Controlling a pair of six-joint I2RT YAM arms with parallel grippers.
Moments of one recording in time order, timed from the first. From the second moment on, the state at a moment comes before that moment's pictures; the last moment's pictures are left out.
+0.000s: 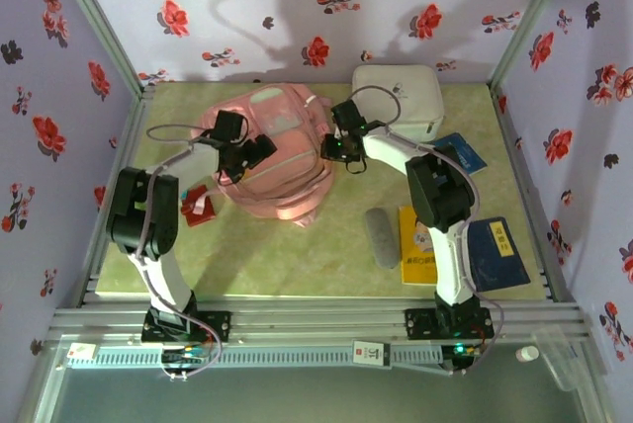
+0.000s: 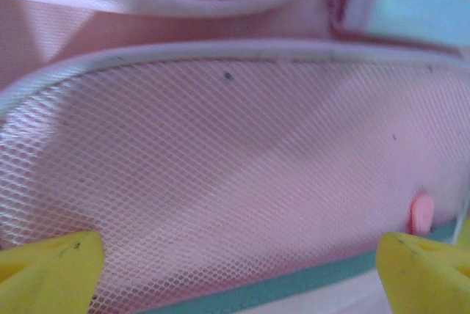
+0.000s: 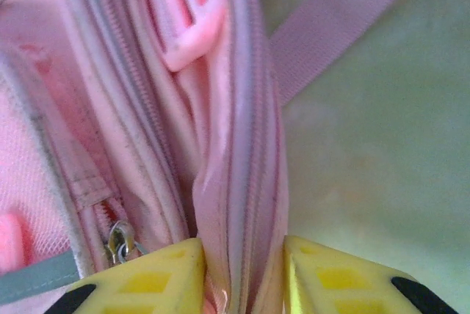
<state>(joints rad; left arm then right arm) -0.29 1.84 1.21 -0.37 0.18 -0.82 0.52 2.14 1.57 -0.43 -0.15 0.52</state>
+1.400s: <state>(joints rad) -0.66 2.17 1.87 -0.88 -0.30 -0.29 0.44 1.57 1.00 -0.16 0.01 0.59</state>
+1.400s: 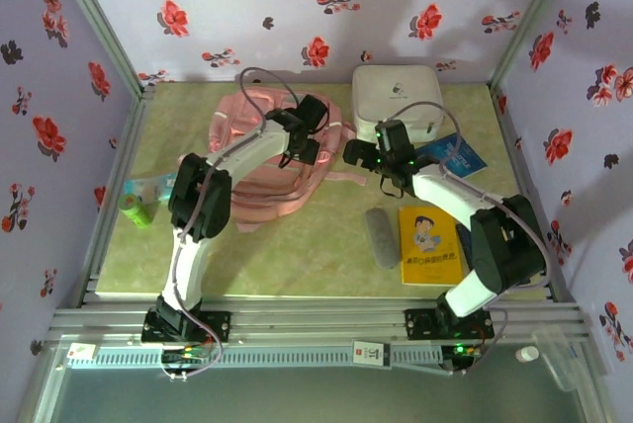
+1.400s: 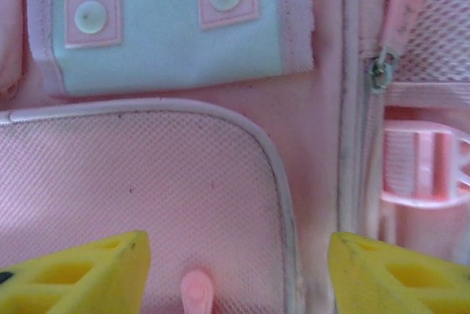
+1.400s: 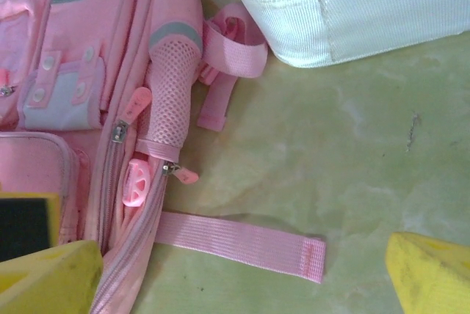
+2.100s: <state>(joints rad) -0.67 2.33 2.03 -0.97 -0.36 -0.34 0.43 1.62 0.97 -0.08 -0.01 0.62</state>
